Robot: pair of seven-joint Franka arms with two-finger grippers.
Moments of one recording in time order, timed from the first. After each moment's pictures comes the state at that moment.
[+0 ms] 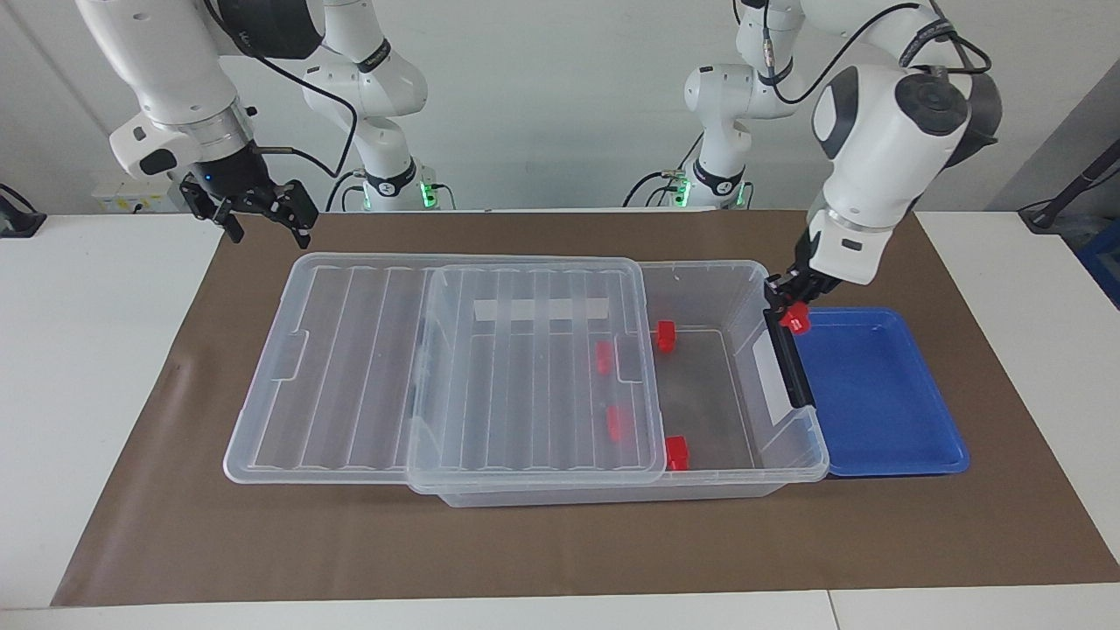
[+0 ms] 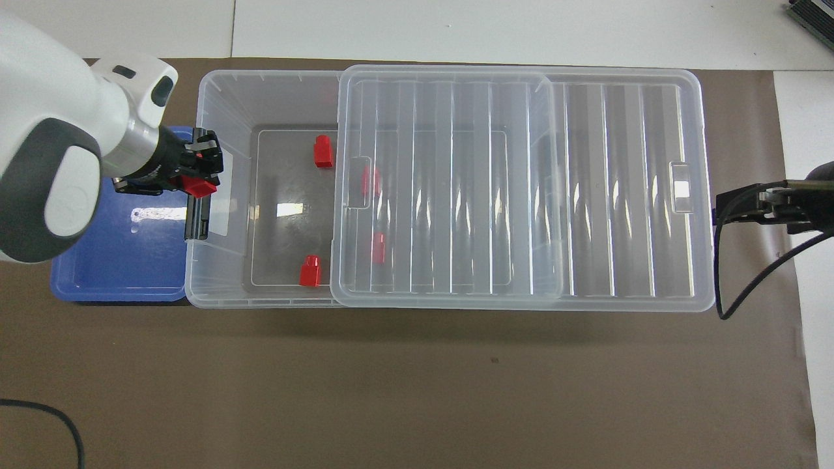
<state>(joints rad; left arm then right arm) -0.20 0.18 -0.08 -1.60 -0.02 1.81 -0.58 0.03 -0.05 -0.03 -1.65 -0.02 1.60 0.13</state>
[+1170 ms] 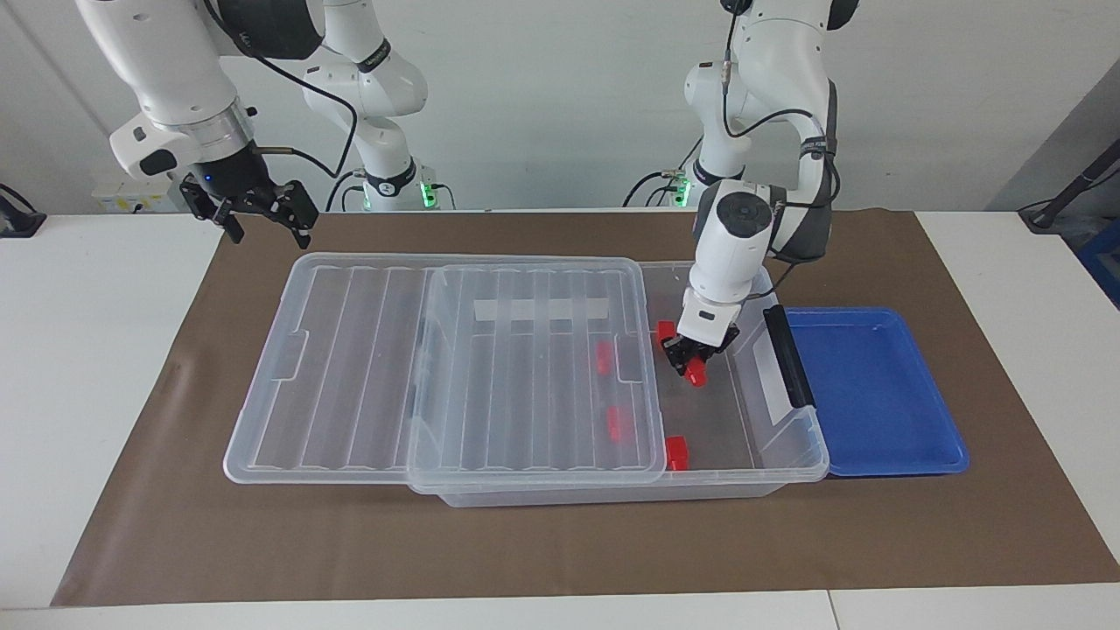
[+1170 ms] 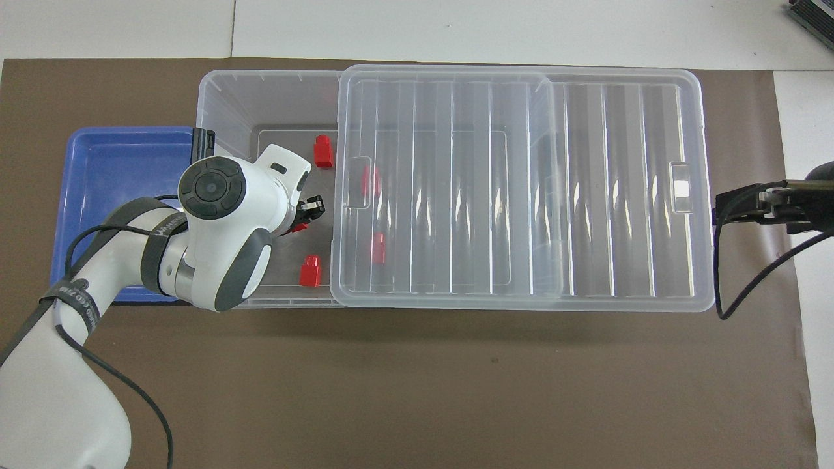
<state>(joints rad) -0.32 0.31 -0.08 -1.99 0.06 2.38 -0.66 0.03 -0.05 -0.03 -1.65 -0.02 1.60 0.13</state>
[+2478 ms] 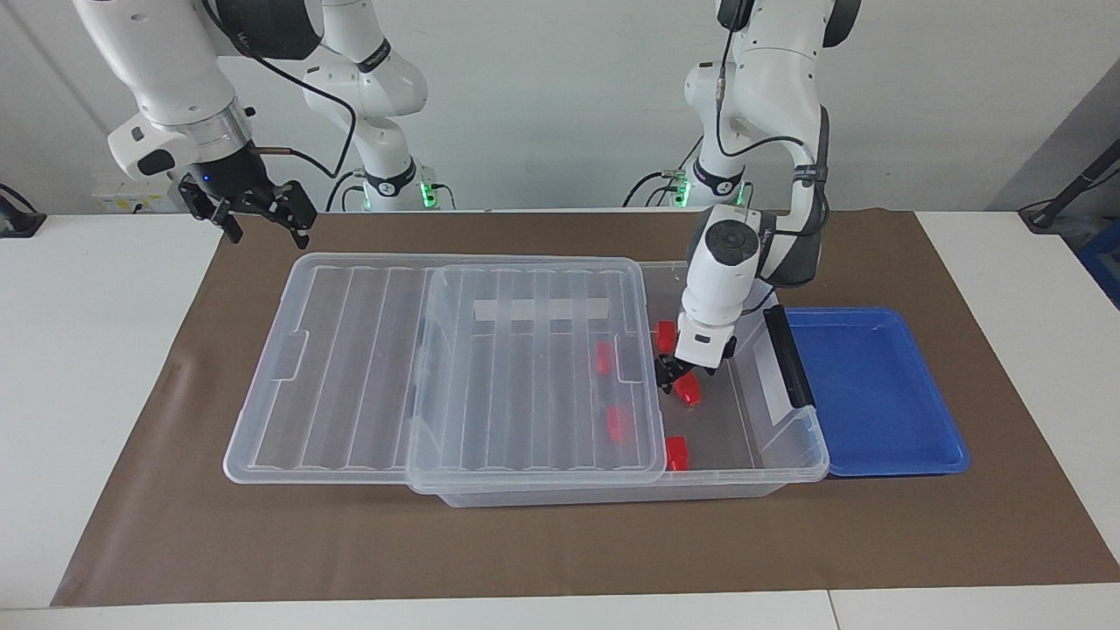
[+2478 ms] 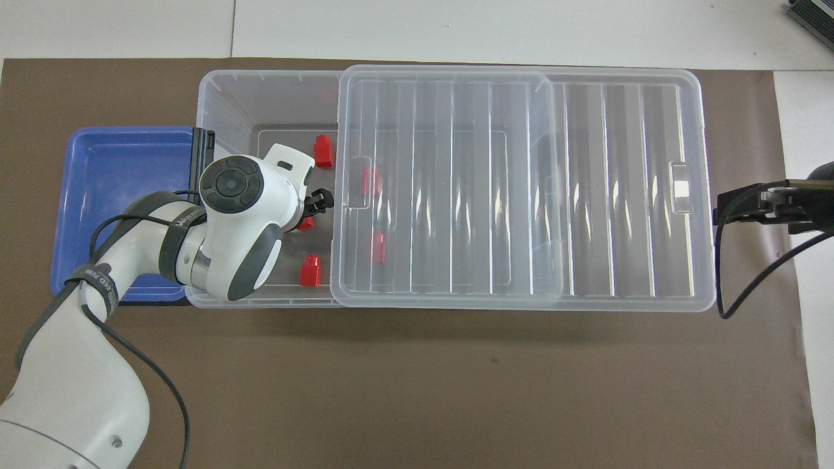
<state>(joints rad) -0.32 0.31 -0.08 -1.90 0.09 2.27 -0.78 0.03 -0.05 -0.03 -1.65 -0.02 1.60 0.13</state>
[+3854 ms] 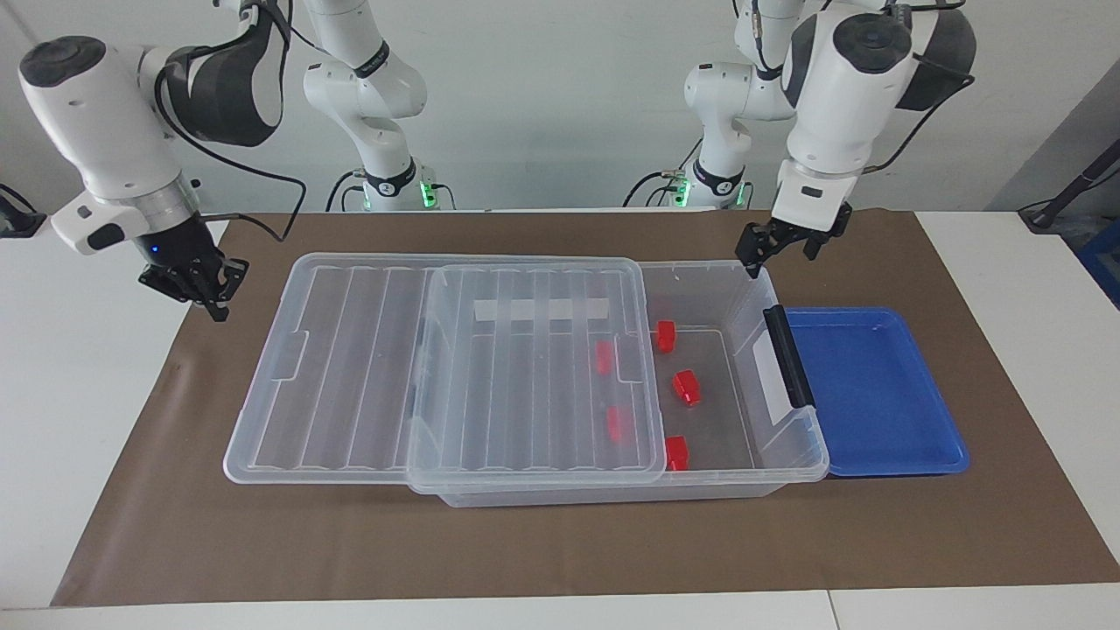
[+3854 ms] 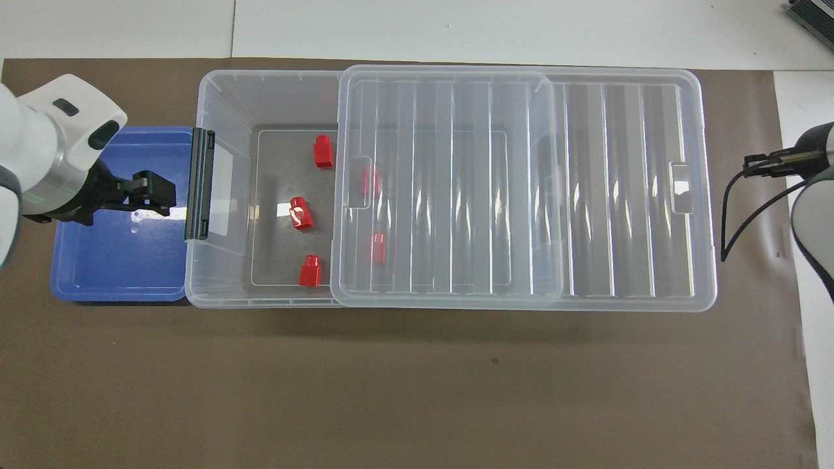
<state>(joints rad) -0.10 0.04 -0.04 -1.64 0.09 1.62 -0.20 -0.10 0.15 -0.04 -1.72 -0.02 2.05 -0.21</state>
